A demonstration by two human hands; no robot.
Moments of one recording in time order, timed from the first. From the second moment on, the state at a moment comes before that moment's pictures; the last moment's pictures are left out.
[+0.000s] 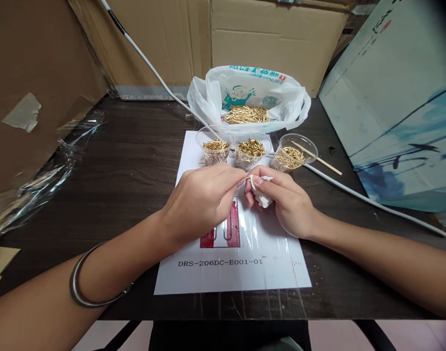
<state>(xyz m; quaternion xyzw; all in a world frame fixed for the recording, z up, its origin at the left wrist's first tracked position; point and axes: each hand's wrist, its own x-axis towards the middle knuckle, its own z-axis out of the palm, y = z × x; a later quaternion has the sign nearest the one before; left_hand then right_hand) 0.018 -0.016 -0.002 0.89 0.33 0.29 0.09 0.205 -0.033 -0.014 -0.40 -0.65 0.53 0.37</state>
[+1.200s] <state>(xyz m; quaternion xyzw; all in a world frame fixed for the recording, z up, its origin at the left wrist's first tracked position) 0.016 -0.014 -0.001 0.93 0.30 0.22 -0.03 0.208 -0.031 -0.013 -0.45 -0.76 0.37 0.30</state>
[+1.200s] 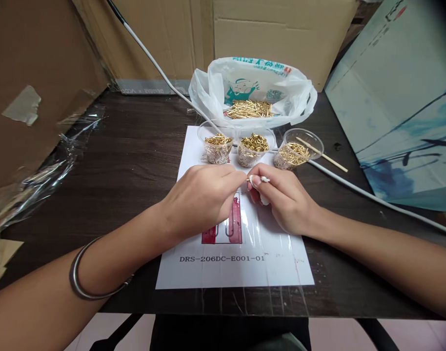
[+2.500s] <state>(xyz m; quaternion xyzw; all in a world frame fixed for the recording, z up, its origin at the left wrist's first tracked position) 0.017 -0.013 -0.006 0.90 0.32 0.28 0.08 0.207 -0.029 -0.016 -0.45 -0.77 0.34 0.30</state>
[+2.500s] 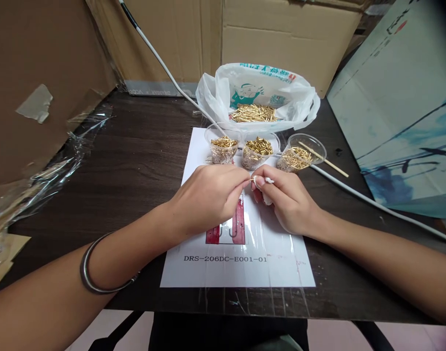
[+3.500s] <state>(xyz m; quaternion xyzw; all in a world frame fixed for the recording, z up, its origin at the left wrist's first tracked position) 0.019 -0.014 -0.007 0.91 0.31 0.28 0.04 0.200 -0.031 -0.011 -0.47 -0.78 0.31 0.28</state>
